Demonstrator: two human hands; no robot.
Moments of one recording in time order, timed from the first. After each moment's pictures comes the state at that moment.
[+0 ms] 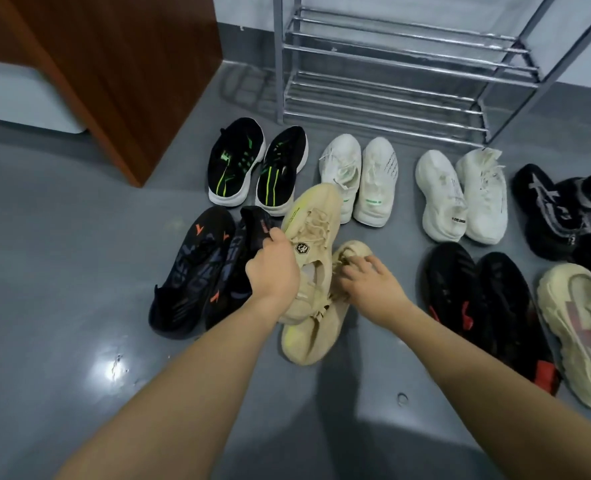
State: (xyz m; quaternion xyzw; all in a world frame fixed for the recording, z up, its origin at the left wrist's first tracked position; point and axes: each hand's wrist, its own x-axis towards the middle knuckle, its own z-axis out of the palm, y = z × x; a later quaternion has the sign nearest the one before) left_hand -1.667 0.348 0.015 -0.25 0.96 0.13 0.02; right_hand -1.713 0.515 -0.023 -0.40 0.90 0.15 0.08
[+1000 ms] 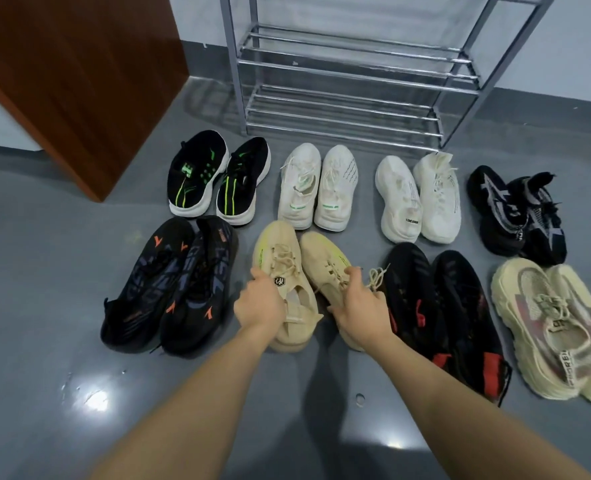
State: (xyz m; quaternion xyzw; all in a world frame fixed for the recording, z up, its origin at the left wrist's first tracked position) left_hand -1.662 0.412 -0.012 -0.32 0.93 0.17 0.12; right_hand -1.695 0.572 -0.037 -0.12 0.98 -0.13 0.10
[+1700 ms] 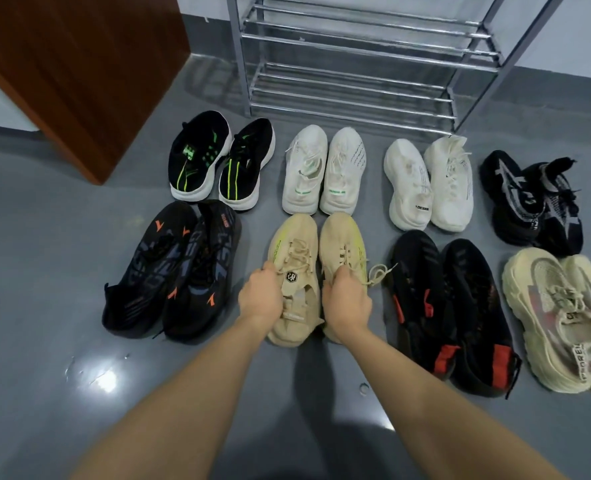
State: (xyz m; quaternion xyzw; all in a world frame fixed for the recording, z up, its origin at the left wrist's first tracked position) left_hand -1.659 0.400 -0.036 -0.24 0.94 0.21 0.13; right_hand -1.685 0.529 -0.045 0.02 0.98 -0.16 0.11
